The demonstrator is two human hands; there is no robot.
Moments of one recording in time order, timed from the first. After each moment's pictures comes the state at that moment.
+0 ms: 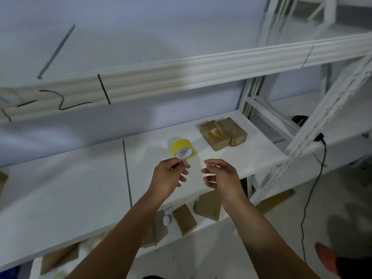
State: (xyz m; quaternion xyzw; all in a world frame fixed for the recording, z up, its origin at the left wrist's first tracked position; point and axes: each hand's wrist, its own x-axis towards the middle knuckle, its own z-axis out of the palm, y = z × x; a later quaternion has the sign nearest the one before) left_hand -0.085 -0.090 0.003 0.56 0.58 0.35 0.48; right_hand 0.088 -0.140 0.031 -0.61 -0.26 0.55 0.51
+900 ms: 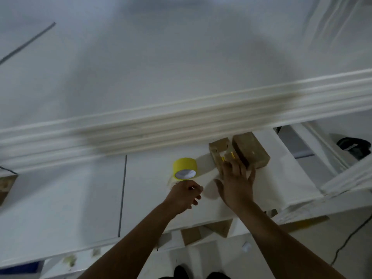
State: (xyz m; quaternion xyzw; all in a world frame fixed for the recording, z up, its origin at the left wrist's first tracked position) left_hand -0.013 0.007 -0.063 0.50 0.65 0.19 0.54; right_hand 0.188 0.024 -0.091 -0.68 -0.72 0.00 0.12
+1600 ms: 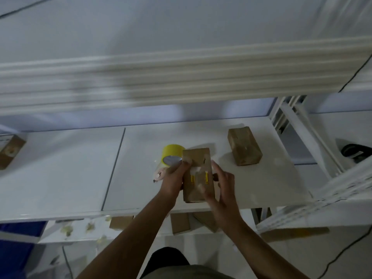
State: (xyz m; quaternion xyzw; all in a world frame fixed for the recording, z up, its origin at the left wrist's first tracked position) left_hand 0.047 -0.018 -0.052 0.27 0.61 0.48 0.56; right_hand 0.213 -0.050 -0.072 -0.51 -0.61 0.45 0.41
